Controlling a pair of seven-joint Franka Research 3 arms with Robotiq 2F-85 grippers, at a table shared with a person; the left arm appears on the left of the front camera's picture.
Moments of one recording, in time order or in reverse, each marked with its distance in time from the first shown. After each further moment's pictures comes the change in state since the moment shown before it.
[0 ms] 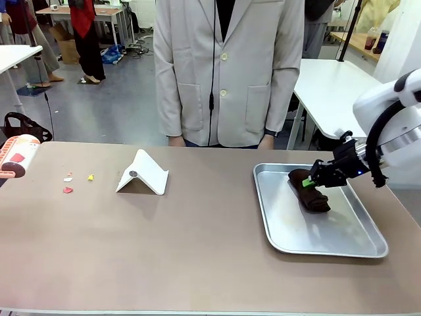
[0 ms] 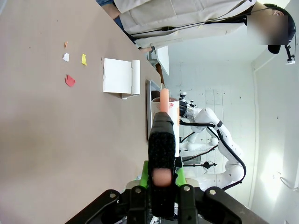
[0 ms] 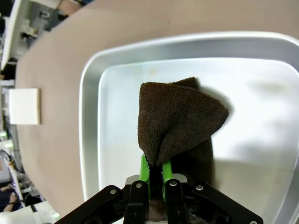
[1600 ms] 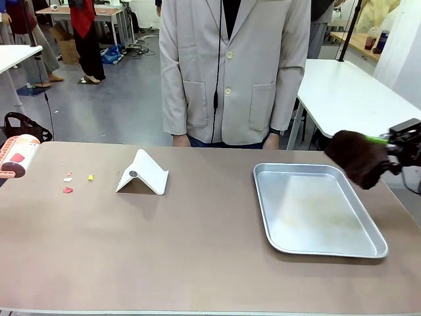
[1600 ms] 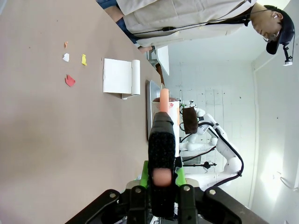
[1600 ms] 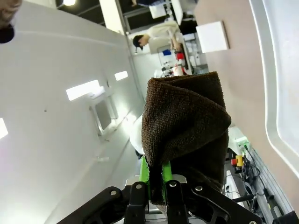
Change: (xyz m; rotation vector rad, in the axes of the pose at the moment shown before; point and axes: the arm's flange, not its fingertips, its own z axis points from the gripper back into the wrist) left arm 0.000 0.000 0.000 0.001 0.000 -0.001; right arm -0.034 -0.066 0.149 1.020 0.300 -0.400
